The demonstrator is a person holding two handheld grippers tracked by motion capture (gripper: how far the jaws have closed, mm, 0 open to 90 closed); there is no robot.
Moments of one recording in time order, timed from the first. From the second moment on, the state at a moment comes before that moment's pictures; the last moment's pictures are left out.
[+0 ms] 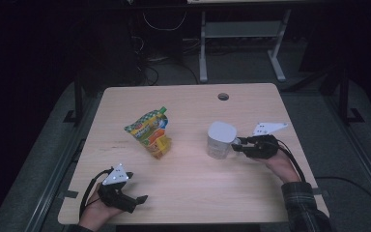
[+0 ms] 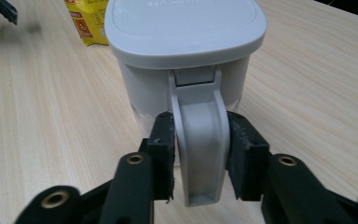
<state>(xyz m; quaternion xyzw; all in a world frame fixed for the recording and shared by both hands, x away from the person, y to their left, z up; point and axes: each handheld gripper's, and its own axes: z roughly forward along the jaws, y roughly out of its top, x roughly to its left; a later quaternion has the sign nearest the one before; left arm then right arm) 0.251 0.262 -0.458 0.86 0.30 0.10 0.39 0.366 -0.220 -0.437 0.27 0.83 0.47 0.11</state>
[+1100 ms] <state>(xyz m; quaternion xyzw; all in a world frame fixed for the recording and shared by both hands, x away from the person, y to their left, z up) 0.247 0.259 -0.456 0.86 0.30 0.11 0.39 0.302 -0.188 -0.423 0.21 0.85 0.47 0.10</state>
